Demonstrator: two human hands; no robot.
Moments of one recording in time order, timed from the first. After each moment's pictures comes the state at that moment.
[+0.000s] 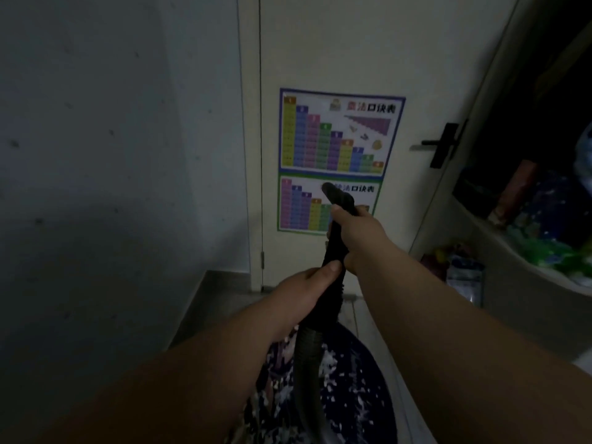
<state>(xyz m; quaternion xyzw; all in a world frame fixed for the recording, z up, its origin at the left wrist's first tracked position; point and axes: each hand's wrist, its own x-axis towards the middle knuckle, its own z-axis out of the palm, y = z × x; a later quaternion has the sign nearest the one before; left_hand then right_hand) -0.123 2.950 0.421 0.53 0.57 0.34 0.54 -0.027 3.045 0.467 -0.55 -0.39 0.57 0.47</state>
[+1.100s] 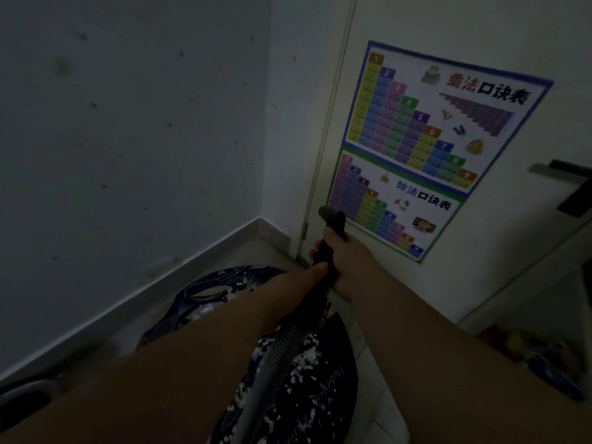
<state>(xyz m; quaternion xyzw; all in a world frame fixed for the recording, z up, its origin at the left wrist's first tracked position) 0.062 3.102 0.334 0.17 0.65 0.52 0.54 0.115 3.221 0.362 -0.44 -0.49 0.73 0.18</state>
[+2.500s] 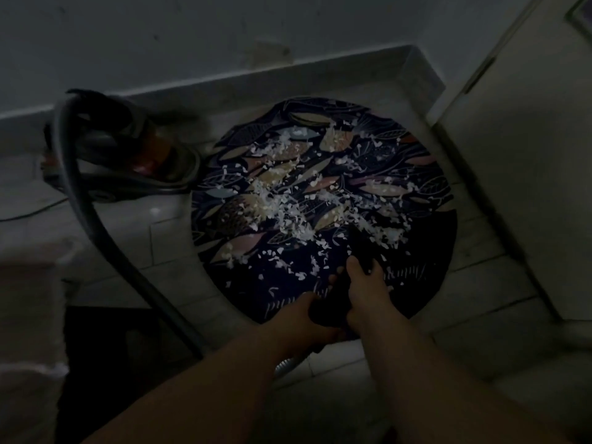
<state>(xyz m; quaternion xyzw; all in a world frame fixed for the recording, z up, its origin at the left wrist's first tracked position) 0.259 3.012 -0.072 -0.03 0.72 0.45 0.53 0.249 3.146 -0.128 -0.52 -0.50 0.69 -0.09</state>
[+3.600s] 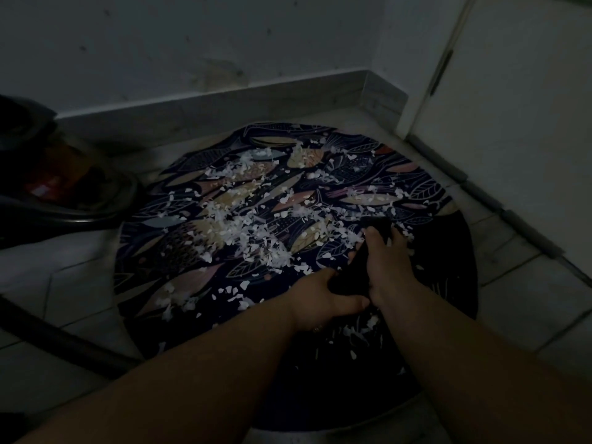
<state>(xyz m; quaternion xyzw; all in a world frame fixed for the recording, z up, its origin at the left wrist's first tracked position) 0.194 3.094 -0.296 0.13 0.77 0.45 0.42 0.193 3.238 -0.316 -0.40 -0.55 0.73 0.10</state>
